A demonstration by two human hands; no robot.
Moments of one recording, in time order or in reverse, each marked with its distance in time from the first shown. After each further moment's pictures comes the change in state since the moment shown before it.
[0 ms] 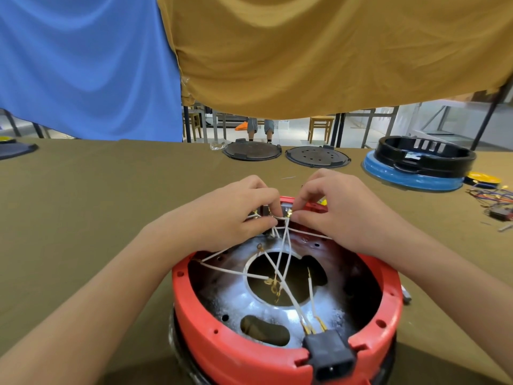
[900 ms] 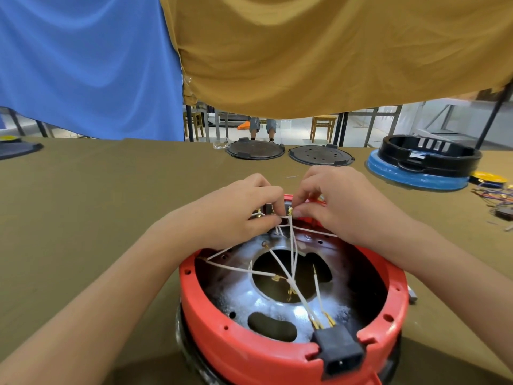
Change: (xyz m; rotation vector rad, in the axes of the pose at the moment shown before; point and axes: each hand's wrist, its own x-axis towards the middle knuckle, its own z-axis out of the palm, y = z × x) left_hand 0.000 -0.001 0.001 -0.020 0.011 0.000; right_hand 0.011 -0.002 -0.001 -0.145 -0.002 -0.118
